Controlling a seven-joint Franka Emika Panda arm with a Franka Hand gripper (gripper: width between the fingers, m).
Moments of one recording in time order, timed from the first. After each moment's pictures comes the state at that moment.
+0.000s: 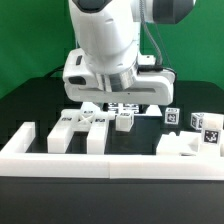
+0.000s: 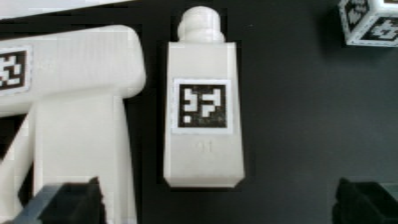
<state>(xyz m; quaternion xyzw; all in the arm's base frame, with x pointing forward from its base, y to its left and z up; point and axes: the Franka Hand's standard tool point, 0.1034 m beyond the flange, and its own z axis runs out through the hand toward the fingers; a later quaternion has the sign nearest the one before) 0.475 -0.026 0.043 -0.93 0.10 0.34 0.06</state>
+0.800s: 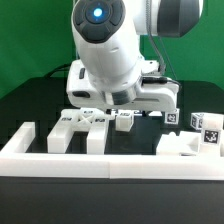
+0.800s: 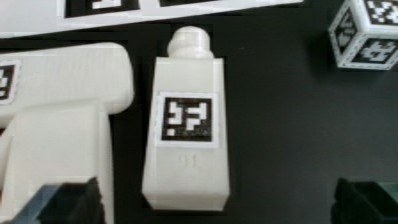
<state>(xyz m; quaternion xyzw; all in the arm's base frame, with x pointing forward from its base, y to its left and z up) 0.472 -0.019 0.031 -0.91 0.09 0.39 0.06</state>
